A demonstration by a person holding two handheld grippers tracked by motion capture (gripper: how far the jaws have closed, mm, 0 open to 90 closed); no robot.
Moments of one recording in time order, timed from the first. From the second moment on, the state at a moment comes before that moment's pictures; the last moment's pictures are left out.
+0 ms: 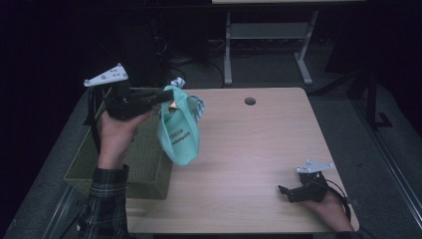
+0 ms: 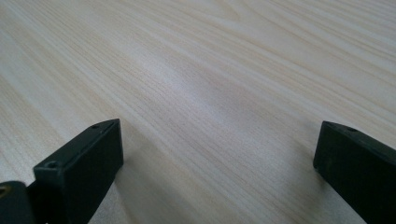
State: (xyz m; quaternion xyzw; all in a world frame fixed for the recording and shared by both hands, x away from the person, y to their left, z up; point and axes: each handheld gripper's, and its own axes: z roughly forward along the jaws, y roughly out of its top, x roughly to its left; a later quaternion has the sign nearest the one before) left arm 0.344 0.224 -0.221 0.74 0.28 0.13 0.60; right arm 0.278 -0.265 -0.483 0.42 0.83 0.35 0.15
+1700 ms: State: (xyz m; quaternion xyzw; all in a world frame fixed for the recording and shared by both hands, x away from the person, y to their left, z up) left arm 0.375 0.061 -0.345 0.81 0.22 0.02 0.54; right arm 0.278 -0.265 -0.483 0.42 0.83 0.35 0.15
